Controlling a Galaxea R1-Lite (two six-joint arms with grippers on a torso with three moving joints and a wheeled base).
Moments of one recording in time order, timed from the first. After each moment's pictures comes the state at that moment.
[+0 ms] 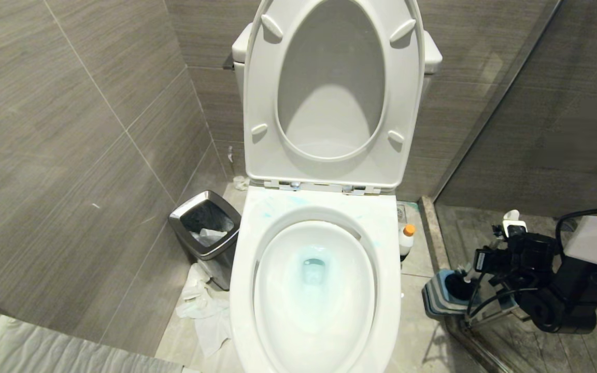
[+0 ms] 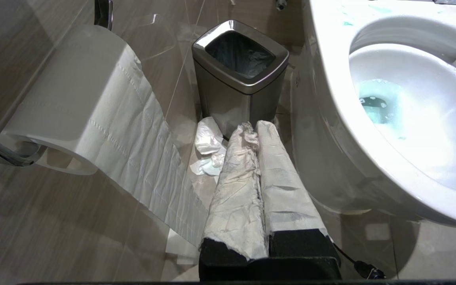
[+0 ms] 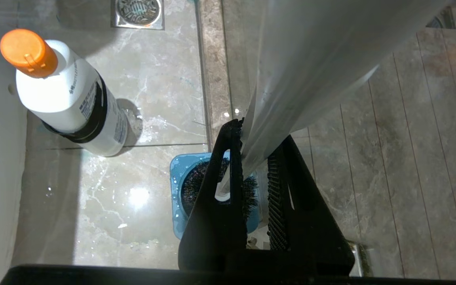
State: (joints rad) left arm 0.00 0.00 0.00 -0.01 0.01 -0.01; right arm -0.13 2.40 -0.77 -1.30 -0.22 -0.03
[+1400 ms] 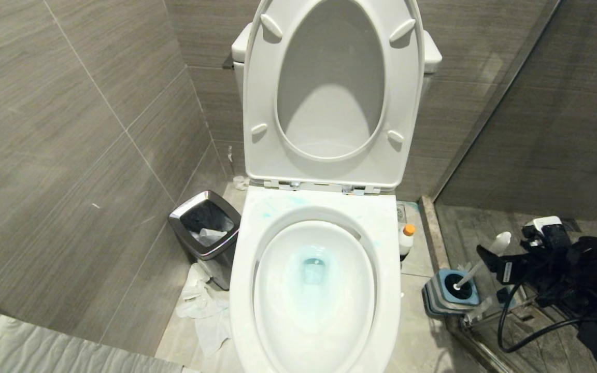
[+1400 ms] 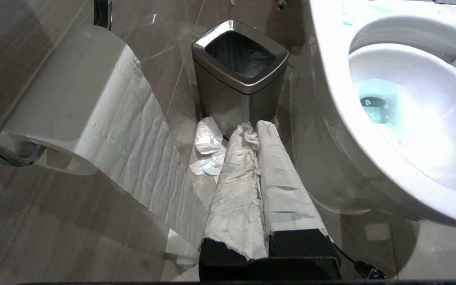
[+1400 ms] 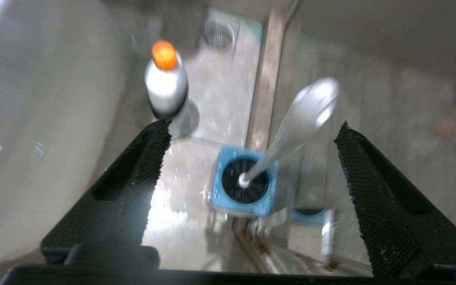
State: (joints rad) left arm 0.00 0.00 0.00 -0.01 0.01 -0.01; right arm -0.11 2.04 -0.33 -1.52 0.04 -0.16
